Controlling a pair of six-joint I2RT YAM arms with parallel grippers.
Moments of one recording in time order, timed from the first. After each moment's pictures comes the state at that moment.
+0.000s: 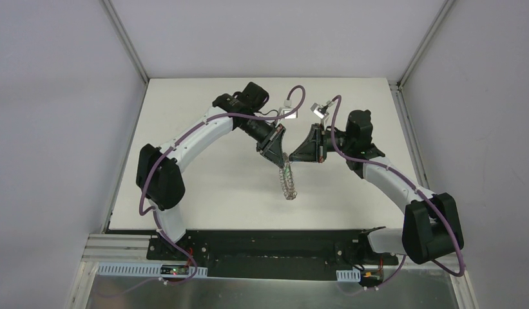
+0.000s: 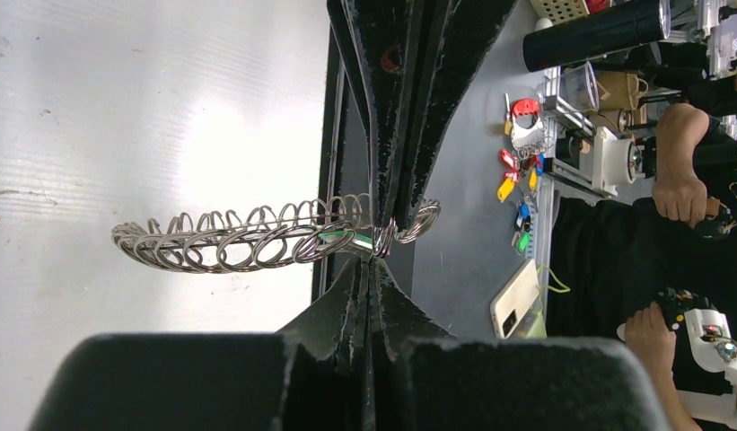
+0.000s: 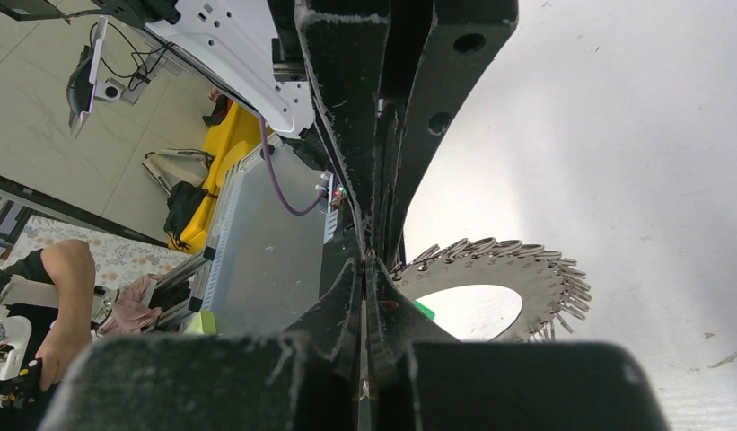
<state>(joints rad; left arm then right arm) -0.63 1.80 1.68 -0.98 1.05 0.17 0.34 1.31 0.79 0.37 -1.30 0.56</state>
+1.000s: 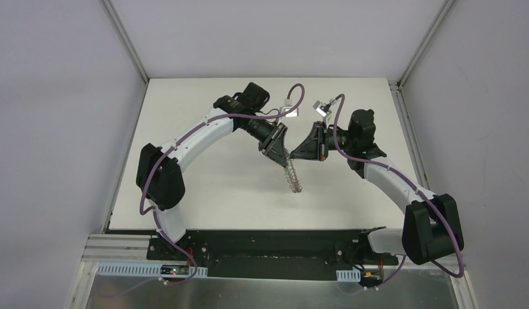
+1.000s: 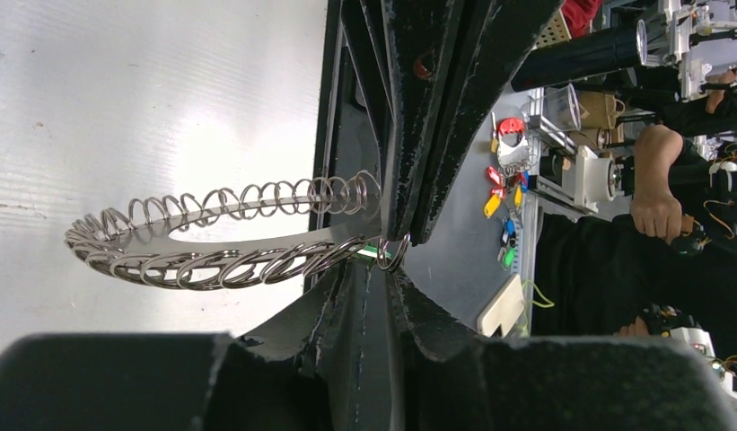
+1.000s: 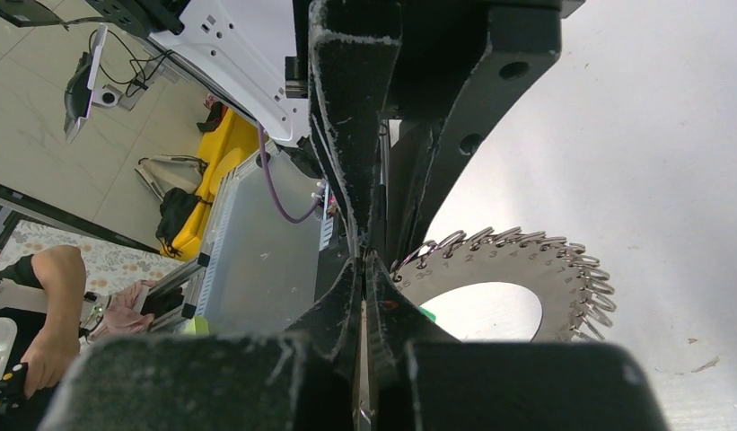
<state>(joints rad) -0.63 1.80 1.65 -0.88 1.08 0.07 0.32 1.31 0.79 0.42 -1.30 0.59</state>
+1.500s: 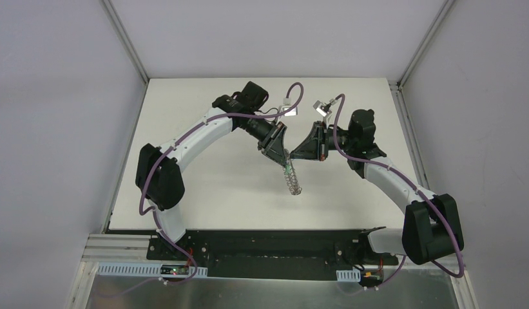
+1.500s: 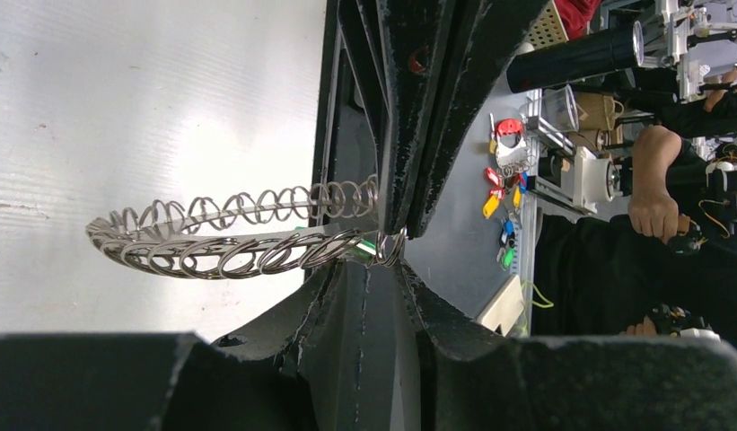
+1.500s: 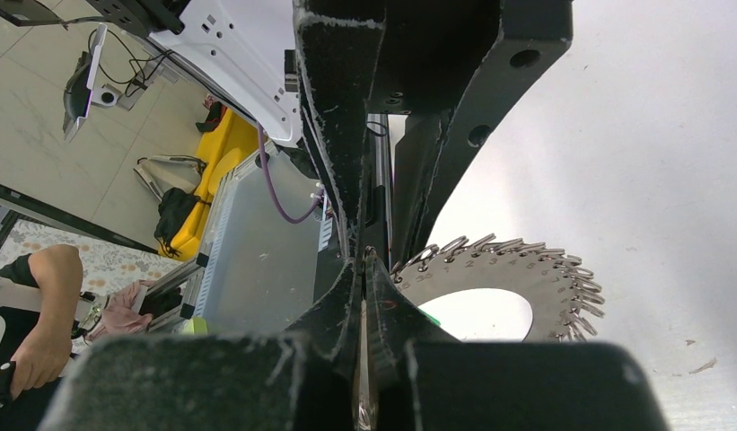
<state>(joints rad) -0.63 1.80 1.65 -0.89 1.08 0.08 0.32 1.31 0.79 0.42 -1.30 0.59</state>
